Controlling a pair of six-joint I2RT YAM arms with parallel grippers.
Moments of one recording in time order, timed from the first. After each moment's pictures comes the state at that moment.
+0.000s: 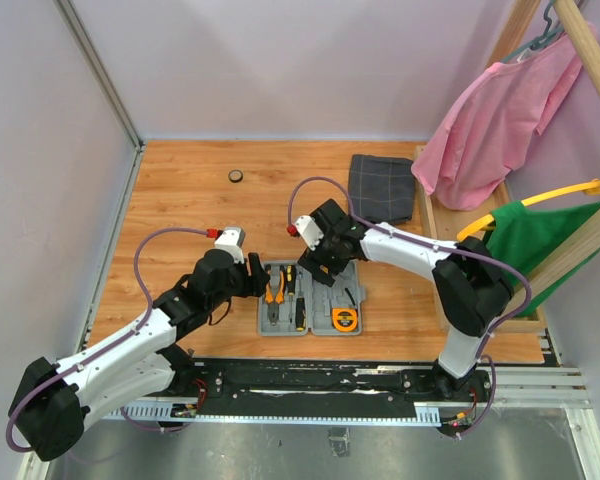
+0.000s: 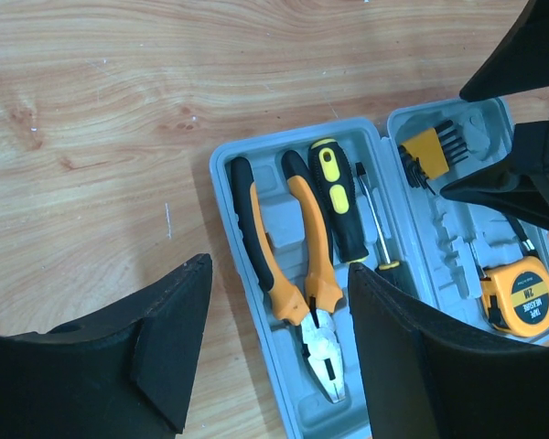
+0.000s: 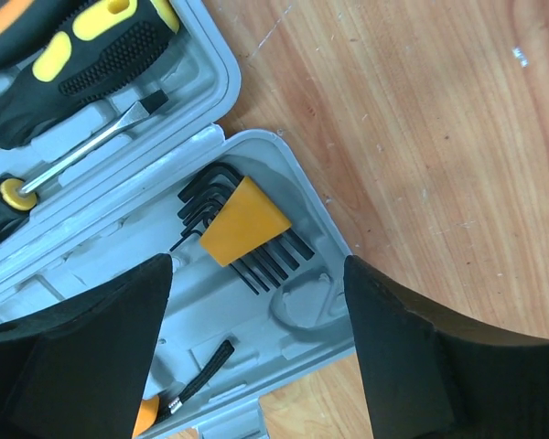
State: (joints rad) left arm -0.67 0.85 0.42 -0.10 -0.19 -0.47; right arm 0.75 1.77 1.18 -0.52 -0.10 -0.29
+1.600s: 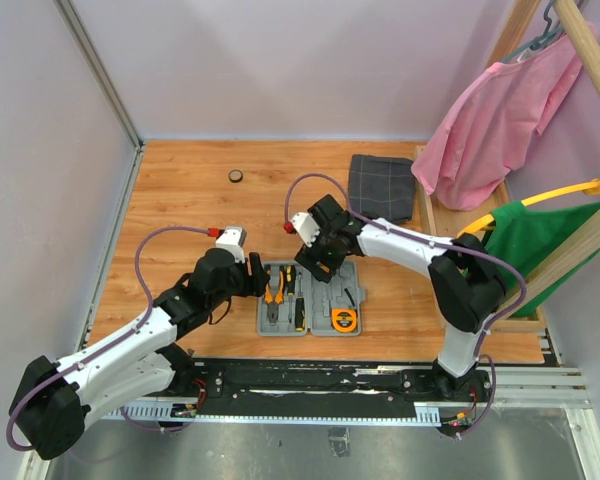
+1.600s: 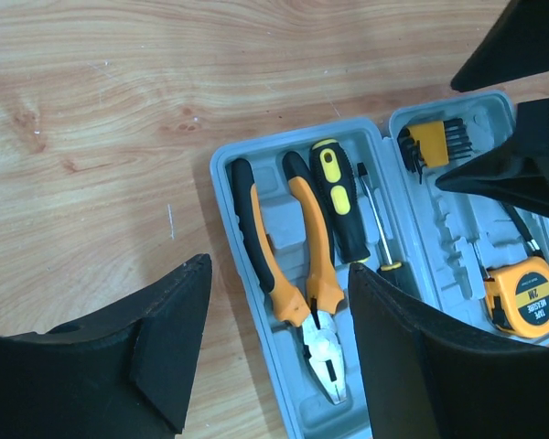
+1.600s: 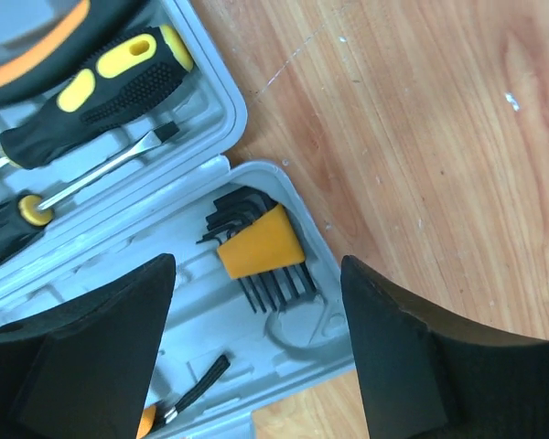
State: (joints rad) left arm -0.67 0.86 0.43 -0.12 -0.19 -0.46; right arm 0.75 1.82 1.24 -0.54 -0.15 -0.33
